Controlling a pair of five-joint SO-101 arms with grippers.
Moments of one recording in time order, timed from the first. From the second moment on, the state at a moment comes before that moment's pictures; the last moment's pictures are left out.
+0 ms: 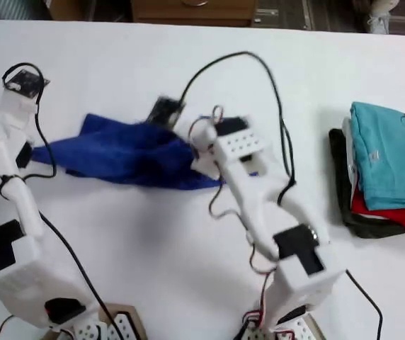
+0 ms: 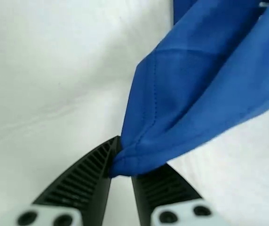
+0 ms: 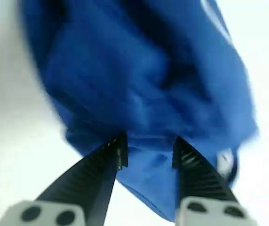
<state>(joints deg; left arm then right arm) -36.3 11.8 -3.5 79.3 -47.3 -24.0 12.7 7.2 61.9 45.7</state>
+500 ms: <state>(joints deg) -36.3 11.8 -3.5 79.3 -47.3 -39.7 8.4 1.3 76.9 45.8</state>
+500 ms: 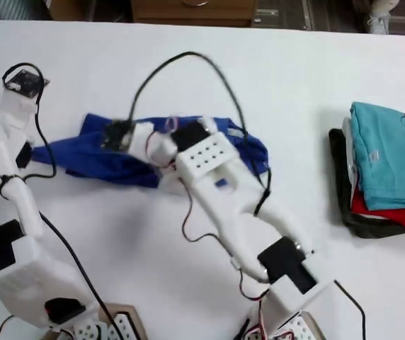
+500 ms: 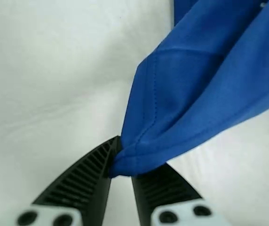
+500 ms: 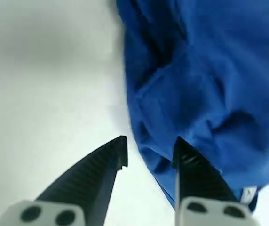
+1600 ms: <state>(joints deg) -36.3 11.8 -3.5 79.3 -47.3 -37.6 26.9 -2.2 63.1 47.6</state>
